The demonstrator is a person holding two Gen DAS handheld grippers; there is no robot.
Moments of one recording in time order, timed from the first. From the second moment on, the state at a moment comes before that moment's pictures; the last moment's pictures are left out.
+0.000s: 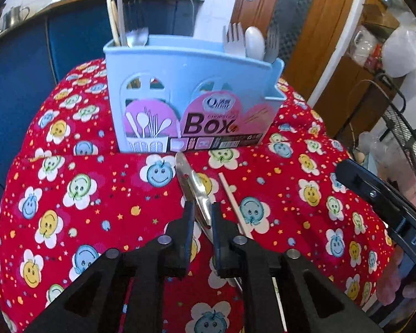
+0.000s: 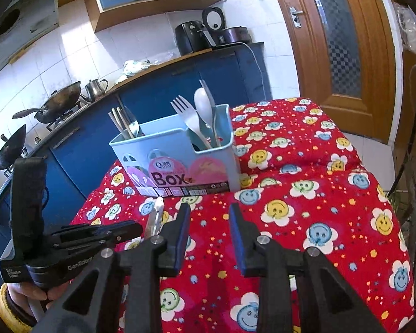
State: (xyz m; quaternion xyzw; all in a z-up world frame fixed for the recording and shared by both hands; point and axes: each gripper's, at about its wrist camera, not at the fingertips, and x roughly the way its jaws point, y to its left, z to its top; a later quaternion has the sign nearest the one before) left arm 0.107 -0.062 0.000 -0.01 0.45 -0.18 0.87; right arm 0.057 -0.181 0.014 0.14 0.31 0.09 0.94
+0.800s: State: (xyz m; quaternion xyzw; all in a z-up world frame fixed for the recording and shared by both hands) left arm 0.126 -0.063 -0.018 -0.05 0.48 -0.18 0.85; right arm 0.058 -0.197 -0.001 0.16 0.32 0.08 0.93
